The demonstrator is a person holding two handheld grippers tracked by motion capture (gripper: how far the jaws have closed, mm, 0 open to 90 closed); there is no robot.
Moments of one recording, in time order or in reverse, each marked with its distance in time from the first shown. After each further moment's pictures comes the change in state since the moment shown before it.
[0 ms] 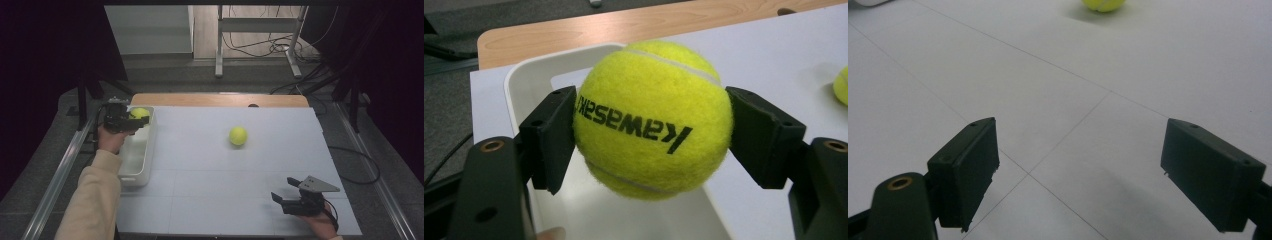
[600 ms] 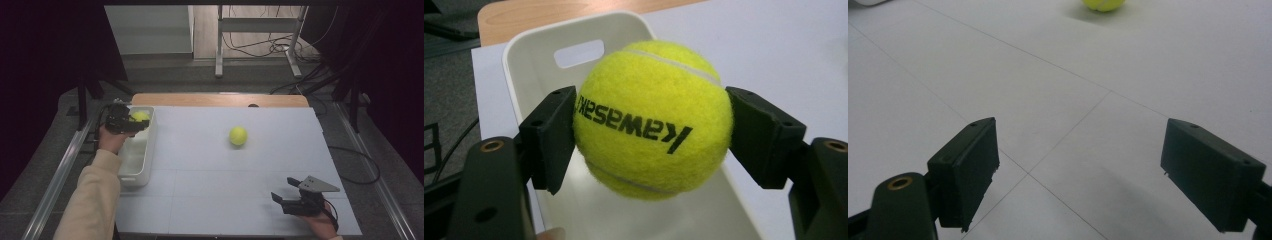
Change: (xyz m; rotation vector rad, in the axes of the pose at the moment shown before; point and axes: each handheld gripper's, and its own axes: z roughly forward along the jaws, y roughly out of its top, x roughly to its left) left arm 0.001 -0.001 0.009 0.097 0.037 0.021; right arm 0.000 0.000 0.000 -0.001 0.001 0.000
